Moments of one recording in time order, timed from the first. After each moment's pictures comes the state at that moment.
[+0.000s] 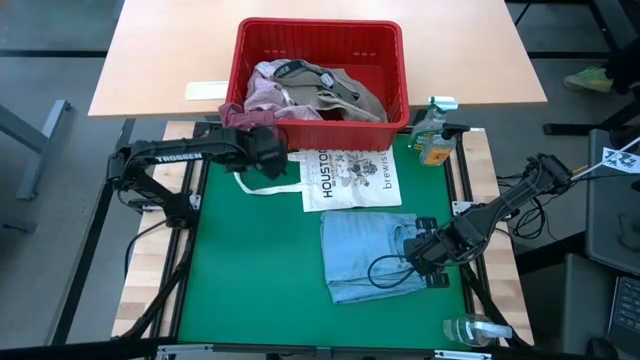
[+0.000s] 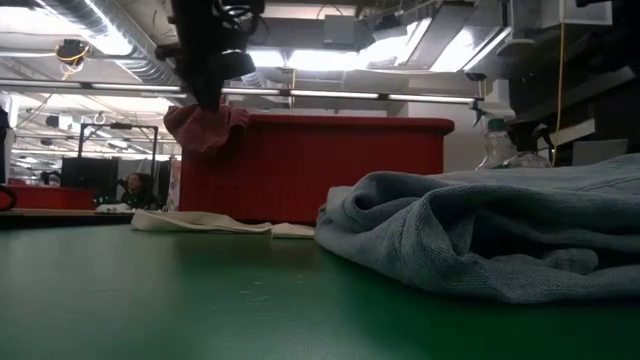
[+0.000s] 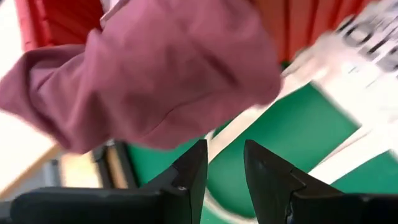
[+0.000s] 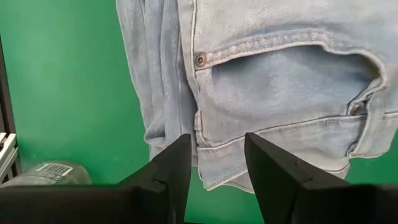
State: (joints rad) left arm 0.24 1.47 1.34 -1.22 -0.69 -0.67; right arm 0.59 1.29 1.04 -1.15 0.00 0.51
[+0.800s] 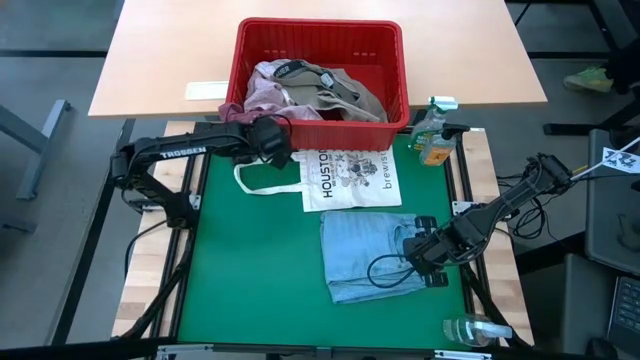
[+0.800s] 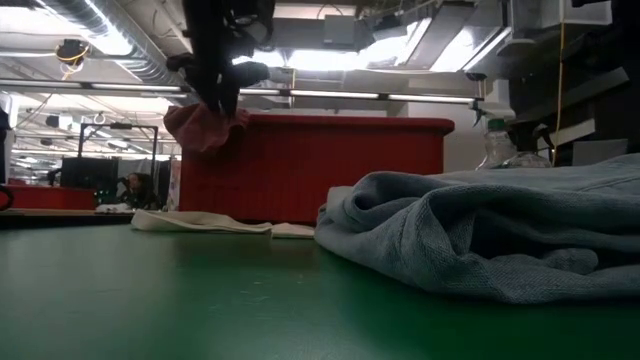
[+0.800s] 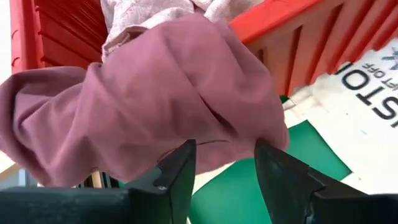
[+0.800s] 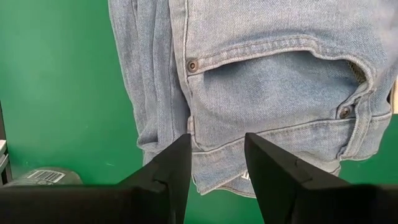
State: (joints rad) left arm 0.32 1.50 1.34 -1.10 -0.69 -0.65; right arm 0.59 1.29 1.04 -1.15 0.03 0.51
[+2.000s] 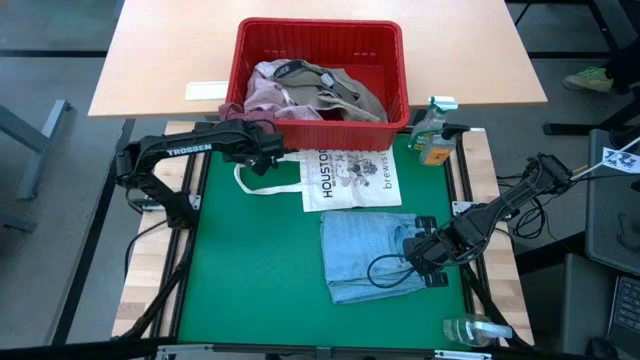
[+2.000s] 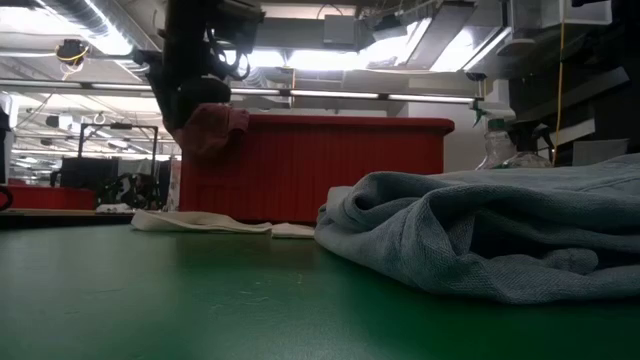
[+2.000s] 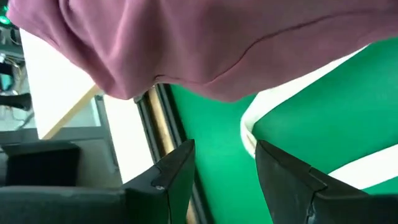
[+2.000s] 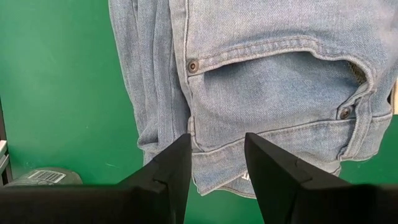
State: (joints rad) left arm 0.36 1.53 1.34 -1.47 -0.64 -0.78; right arm 0.59 1.29 1.04 -1.15 0.03 0.51
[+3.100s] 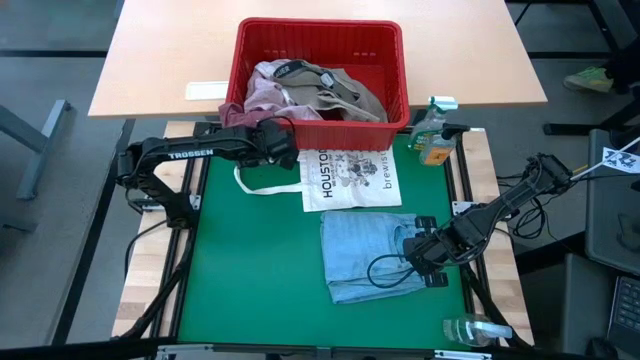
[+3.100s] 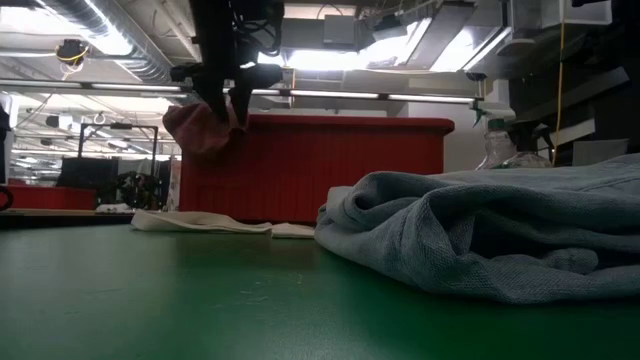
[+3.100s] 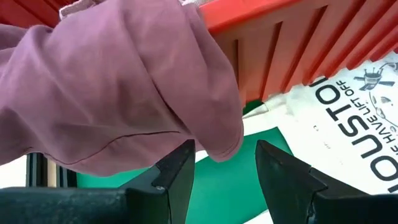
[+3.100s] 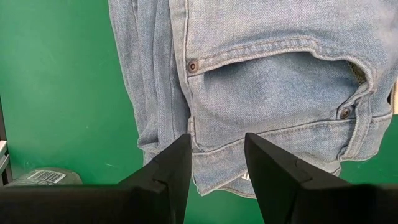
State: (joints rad) left arm 0.30 1.54 1.34 -1.04 -0.66 -0.83; right arm 0.59 1.29 1.04 -1.14 0.03 0.51
